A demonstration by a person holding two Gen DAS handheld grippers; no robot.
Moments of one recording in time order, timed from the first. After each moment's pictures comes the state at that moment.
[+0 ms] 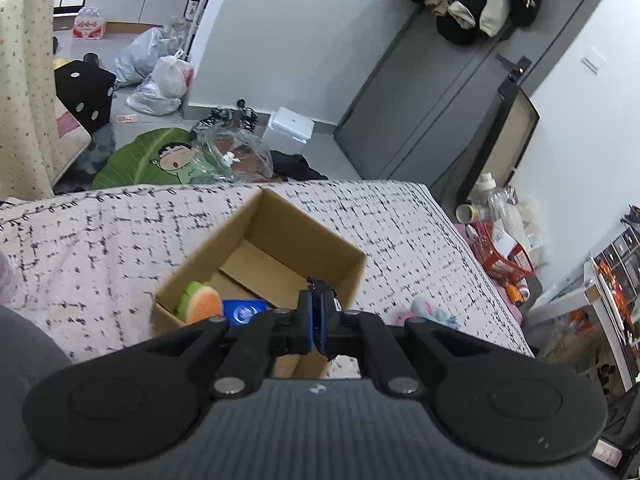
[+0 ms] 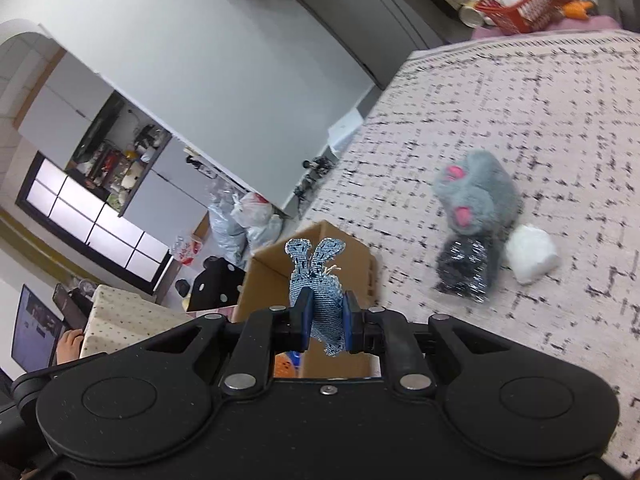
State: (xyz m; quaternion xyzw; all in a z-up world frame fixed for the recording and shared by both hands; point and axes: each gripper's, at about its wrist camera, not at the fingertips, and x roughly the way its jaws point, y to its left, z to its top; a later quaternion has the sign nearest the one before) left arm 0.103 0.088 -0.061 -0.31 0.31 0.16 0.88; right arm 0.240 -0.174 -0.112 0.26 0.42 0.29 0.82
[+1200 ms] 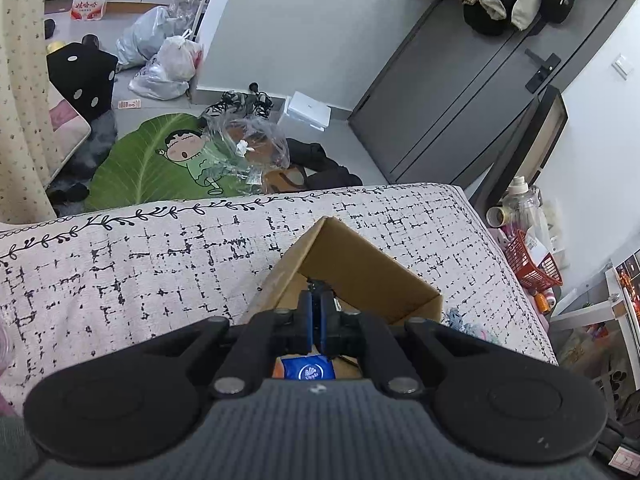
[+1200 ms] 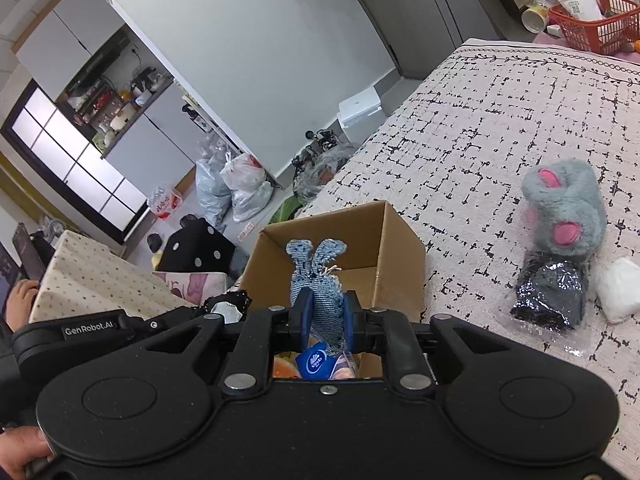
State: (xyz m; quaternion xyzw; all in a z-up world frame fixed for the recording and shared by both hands) left arm 0.147 0.182 -0.106 -0.32 0.35 0.15 0.87; right arm 0.259 -0.065 -0.122 0.16 0.44 0.30 0.83
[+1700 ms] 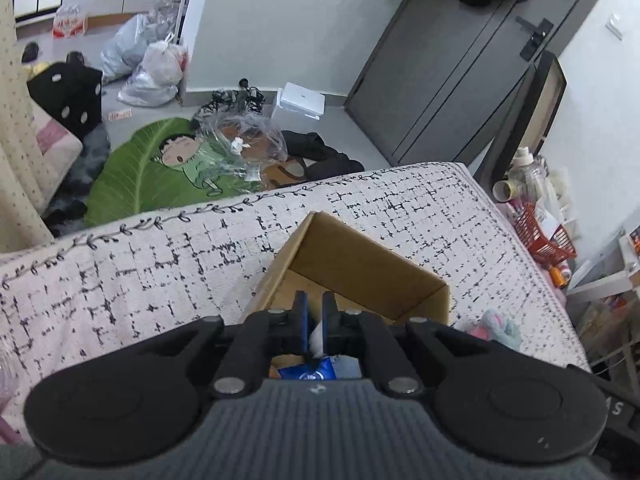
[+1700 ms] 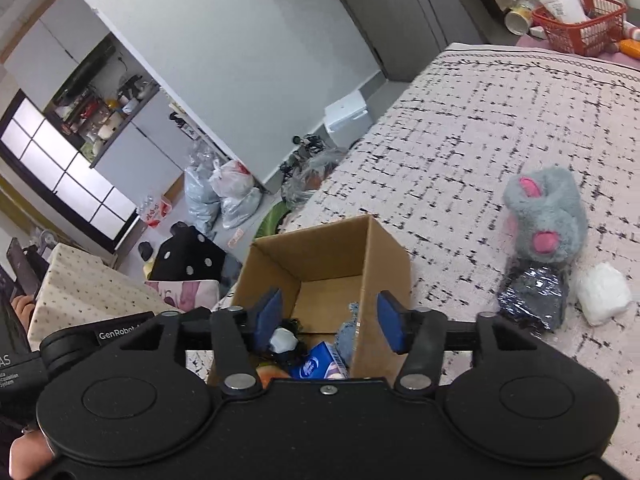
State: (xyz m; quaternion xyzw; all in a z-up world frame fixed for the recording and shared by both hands) left arm 0.174 0.168 -0.106 -0.27 0.38 0.15 0.88; right arm 0.262 -0.077 -0.107 0.17 0.44 0.27 0.84
